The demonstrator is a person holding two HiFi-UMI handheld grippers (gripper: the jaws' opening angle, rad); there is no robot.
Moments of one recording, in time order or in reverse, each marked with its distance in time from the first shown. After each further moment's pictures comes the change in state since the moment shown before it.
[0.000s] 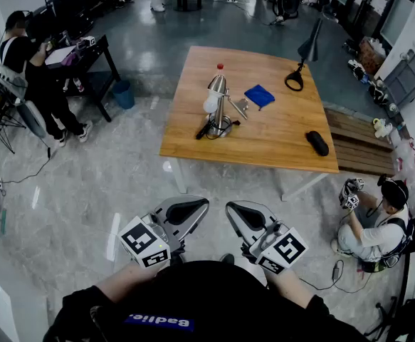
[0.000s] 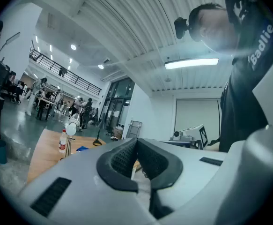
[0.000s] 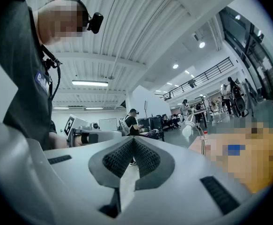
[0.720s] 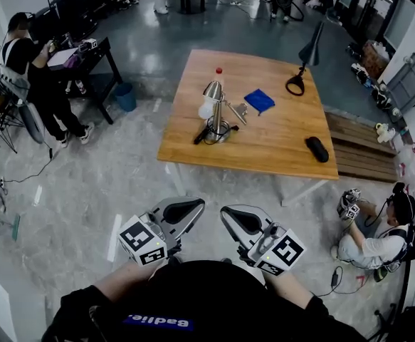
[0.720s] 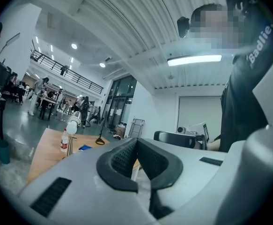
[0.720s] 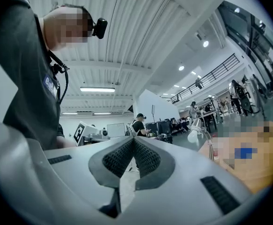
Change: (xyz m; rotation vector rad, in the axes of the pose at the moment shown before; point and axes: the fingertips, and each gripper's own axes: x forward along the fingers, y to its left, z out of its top) left arm 0.025 0.012 -0.013 0.011 0.025 0.022; right arm -0.009 -0.012 0.012 0.009 -0.062 0.114
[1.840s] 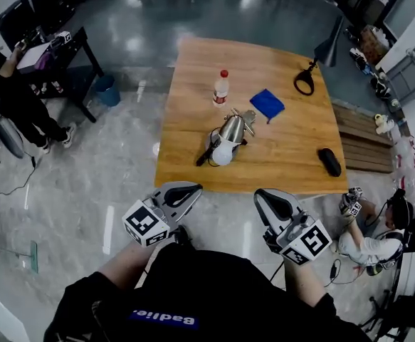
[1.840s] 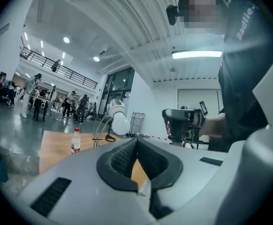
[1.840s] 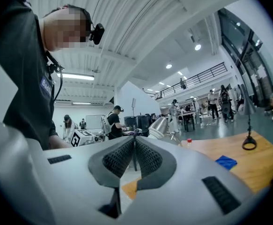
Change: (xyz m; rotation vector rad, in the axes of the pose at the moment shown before) left arm 0.065 0.245 -0.031 0.059 0.072 -0.076; right arm 0.100 -0.206 -0.002 -0.042 0.089 -0.232
